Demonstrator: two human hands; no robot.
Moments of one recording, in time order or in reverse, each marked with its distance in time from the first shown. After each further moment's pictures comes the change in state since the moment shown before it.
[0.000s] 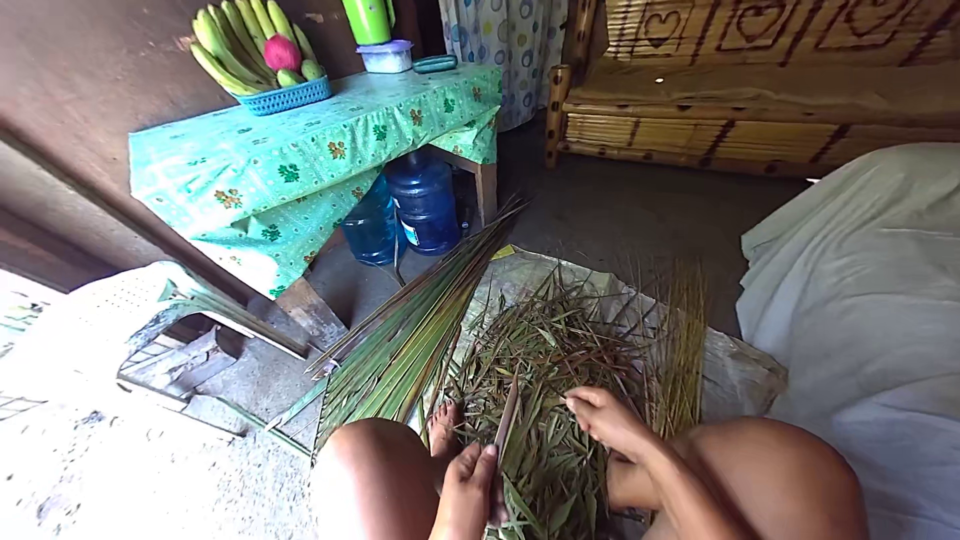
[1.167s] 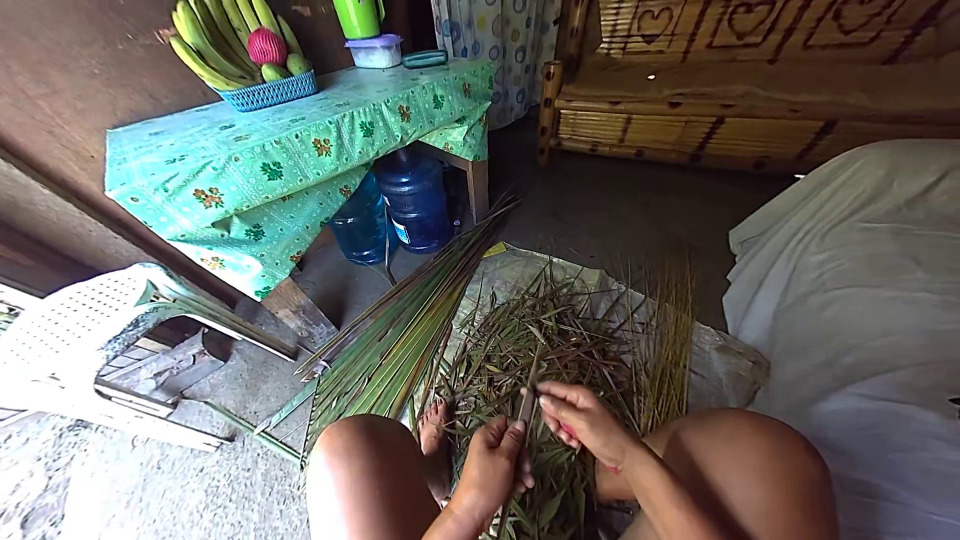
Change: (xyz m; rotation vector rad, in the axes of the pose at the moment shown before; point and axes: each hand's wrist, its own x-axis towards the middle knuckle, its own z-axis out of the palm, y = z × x) left_hand 0.035 0.016 0.043 0.091 -0.190 -0.016; right_hand -0.023 -0.015 0.012 0.527 -0.120 -0.330
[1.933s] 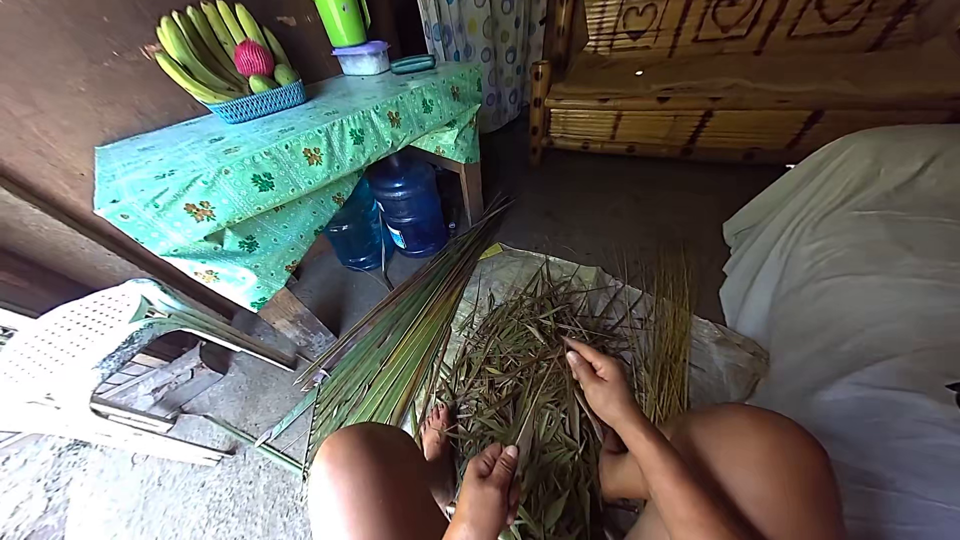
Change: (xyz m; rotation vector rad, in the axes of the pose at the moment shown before) left_hand -0.019 -0.021 -0.005 -0.130 0.011 0.003; right_hand 0.028 0.010 -0.032 -0.428 0.523 -0.260
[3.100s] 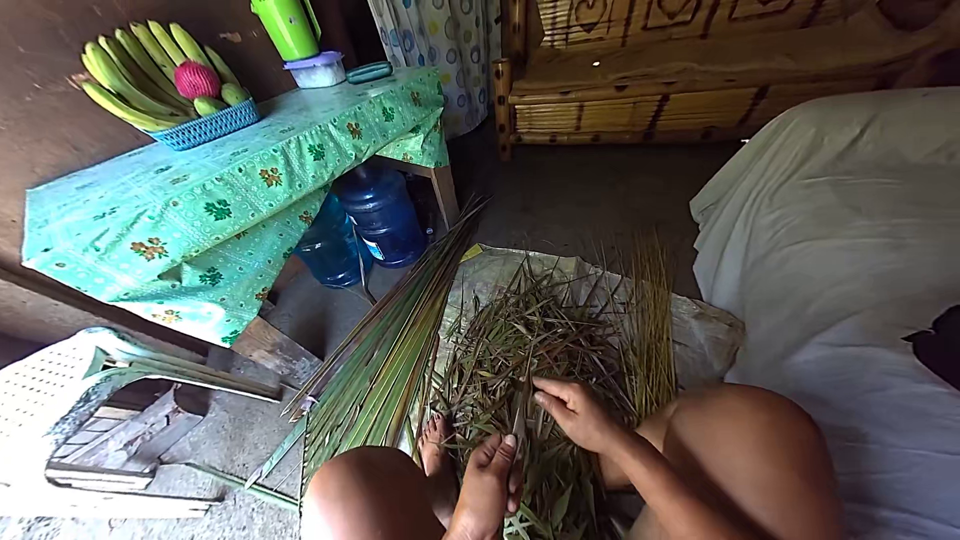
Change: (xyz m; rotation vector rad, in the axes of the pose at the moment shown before) left_hand 0.026 0.005 0.001 -0.040 -0.067 -0.046; right_hand -0.029 0.002 0.009 -0.125 -0.284 -0.144
